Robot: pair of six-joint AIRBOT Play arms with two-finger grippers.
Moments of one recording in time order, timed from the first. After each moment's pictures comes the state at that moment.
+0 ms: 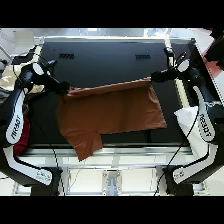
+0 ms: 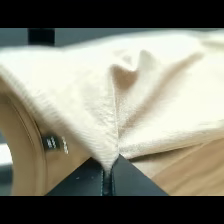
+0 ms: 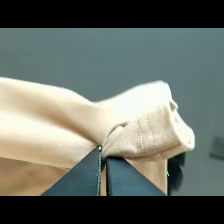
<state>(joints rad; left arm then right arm) 0.03 -1.68 1.49 1.32 -1.19 -1.41 -0.04 -1.71 1.60 -1.21 0.97 1.24</state>
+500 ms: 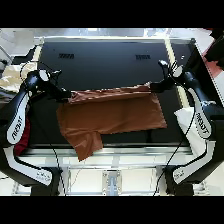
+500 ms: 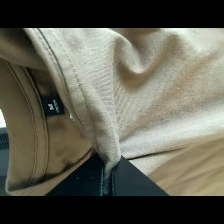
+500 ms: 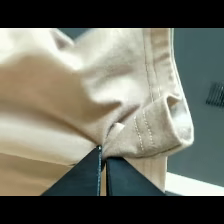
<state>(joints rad) 0.02 -1.68 1.42 1.38 -1.24 -1.44 -0.04 -1.76 1.53 -1.30 1.07 1.27</state>
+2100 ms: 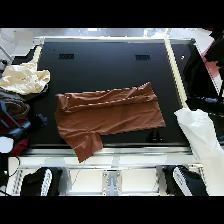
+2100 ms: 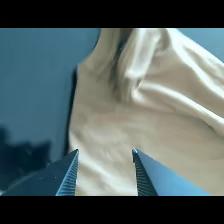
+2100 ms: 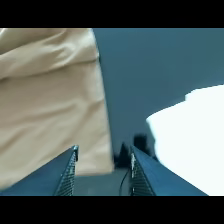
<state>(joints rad) 0.27 -0.39 0.43 1.29 -0.91 -1.83 -0.36 -0.74 0.95 -1.26 1.12 1.27</state>
